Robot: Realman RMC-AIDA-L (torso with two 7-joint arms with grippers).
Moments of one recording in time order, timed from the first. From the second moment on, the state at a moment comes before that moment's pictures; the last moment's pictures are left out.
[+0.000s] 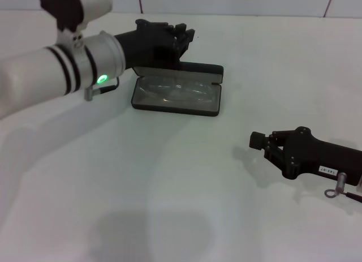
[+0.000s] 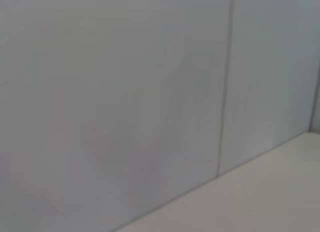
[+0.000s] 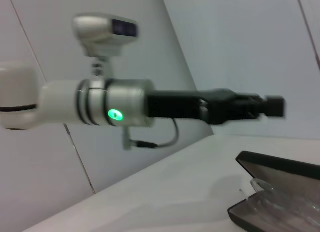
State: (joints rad) left arm -0.49 -2.09 1.55 0.93 1.45 0.65 -1.59; right arm 0.41 2.03 -1.35 -0.35 -1.17 -1.41 1.08
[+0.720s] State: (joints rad) left arm -0.55 -2.10 1.50 0.68 1.45 0.71 -1.63; right arm 0.41 2.03 -1.35 -0.35 -1.17 -1.41 1.08
